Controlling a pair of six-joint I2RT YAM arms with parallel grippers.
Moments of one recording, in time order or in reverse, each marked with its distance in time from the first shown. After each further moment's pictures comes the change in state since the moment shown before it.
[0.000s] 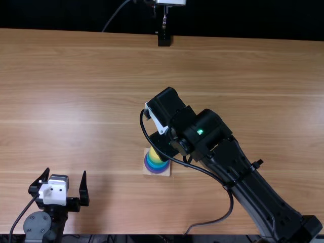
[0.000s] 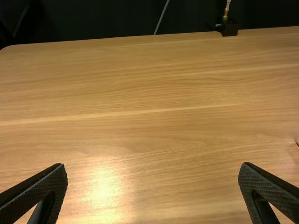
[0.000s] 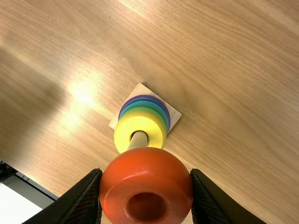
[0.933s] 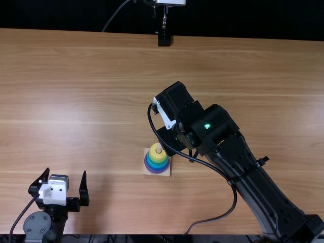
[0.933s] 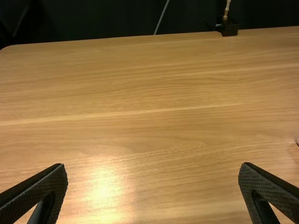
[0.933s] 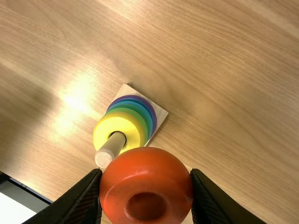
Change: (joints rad) left arm 0.000 0.000 0.000 0.000 0.000 -0.001; right arm -0.054 0.000 0.001 -0.009 0.000 -0.004
